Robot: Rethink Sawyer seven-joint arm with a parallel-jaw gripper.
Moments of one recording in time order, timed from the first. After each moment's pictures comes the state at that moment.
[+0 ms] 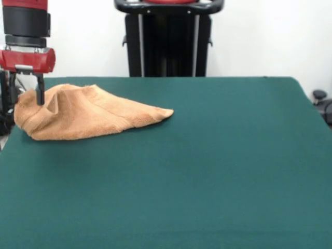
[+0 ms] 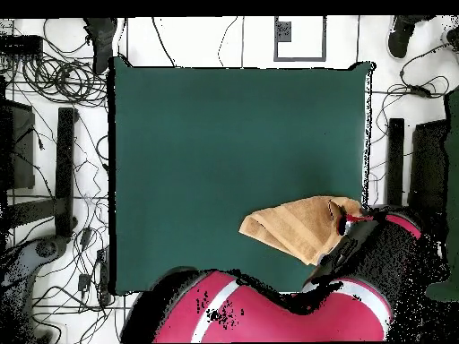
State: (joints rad) arm -0.18 -0.25 -0.58 1.33 -1.70 -0.57 3.41
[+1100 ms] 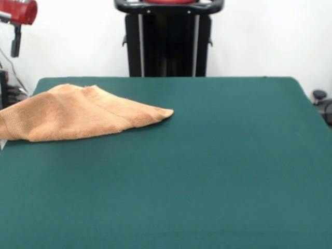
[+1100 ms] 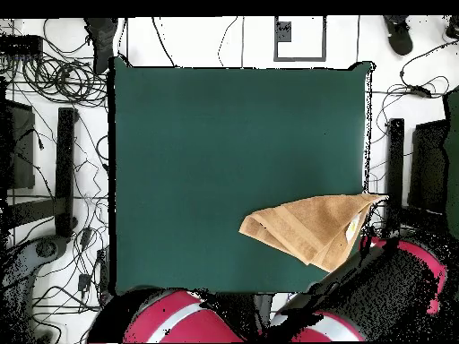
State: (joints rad) arm -0.09 -0.32 -0.78 1.42 -1.67 -0.57 3.46
